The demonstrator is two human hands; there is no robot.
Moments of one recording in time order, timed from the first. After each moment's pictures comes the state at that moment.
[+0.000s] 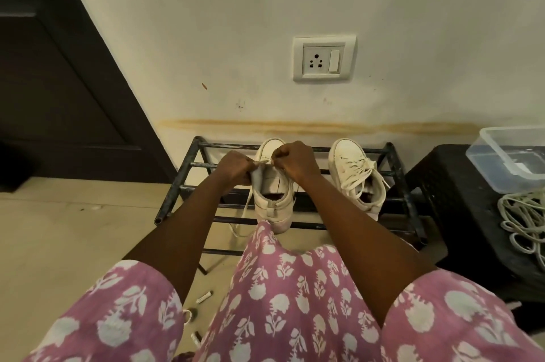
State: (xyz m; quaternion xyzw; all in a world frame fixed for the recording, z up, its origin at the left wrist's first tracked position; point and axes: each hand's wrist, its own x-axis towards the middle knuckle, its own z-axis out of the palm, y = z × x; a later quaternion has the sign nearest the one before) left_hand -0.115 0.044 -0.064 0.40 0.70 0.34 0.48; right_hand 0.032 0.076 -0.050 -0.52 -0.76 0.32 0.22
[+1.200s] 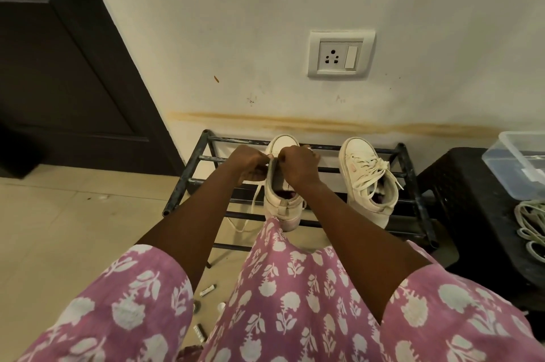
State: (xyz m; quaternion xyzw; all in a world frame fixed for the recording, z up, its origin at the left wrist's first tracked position) left_hand -0.113 0.050 -0.063 0.33 0.70 0.36 0.52; right_hand 0.007 0.074 -0.075 -0.56 -0.81 0.14 0.12
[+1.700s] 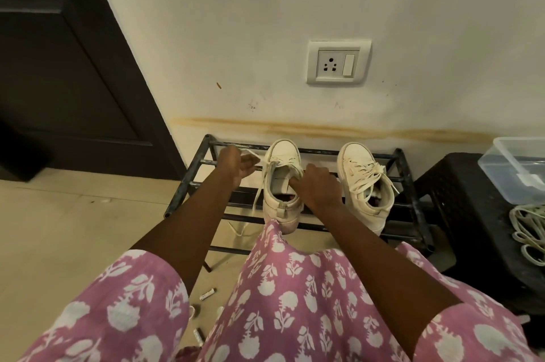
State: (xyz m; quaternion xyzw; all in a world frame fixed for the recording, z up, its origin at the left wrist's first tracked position) left_hand -0.124 0.042 -0.061 0.09 0.61 0.58 0.53; right_hand 0.048 0.051 -0.085 -0.62 -0.76 0.16 0.13
